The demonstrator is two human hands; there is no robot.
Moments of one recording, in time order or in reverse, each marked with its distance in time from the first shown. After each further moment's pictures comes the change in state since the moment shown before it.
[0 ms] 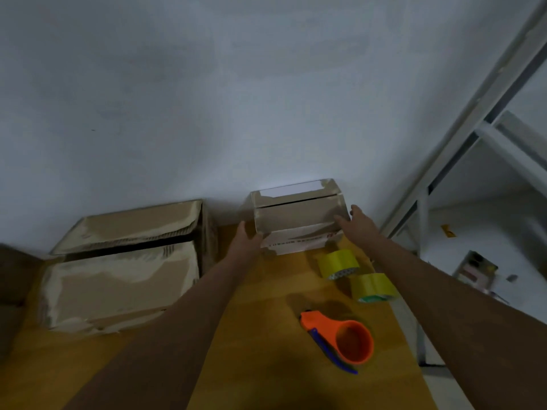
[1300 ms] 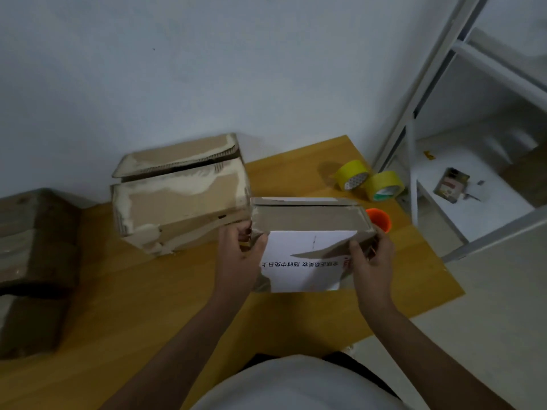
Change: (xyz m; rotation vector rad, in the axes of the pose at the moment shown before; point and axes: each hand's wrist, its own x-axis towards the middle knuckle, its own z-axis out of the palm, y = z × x) left_hand -0.205 -0.176 -0.126 -0.035 0.114 0.495; right_hand -0.350 0.007 0.170 0.697 0.547 -0.056
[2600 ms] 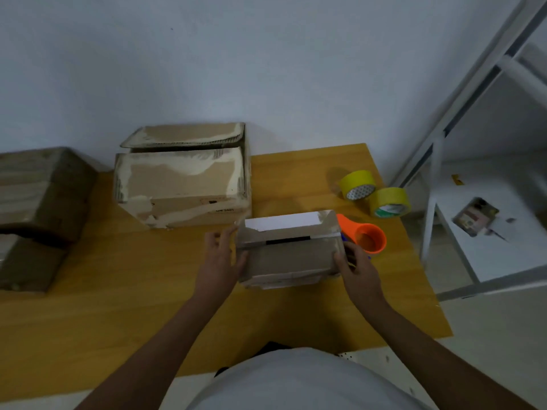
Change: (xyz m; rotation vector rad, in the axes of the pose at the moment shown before) left_hand -0.014 -0.050 0.037 0.603 0.051 0.050; right_hand 0.073 0.052 -0.047 -0.317 -0.505 -0.040
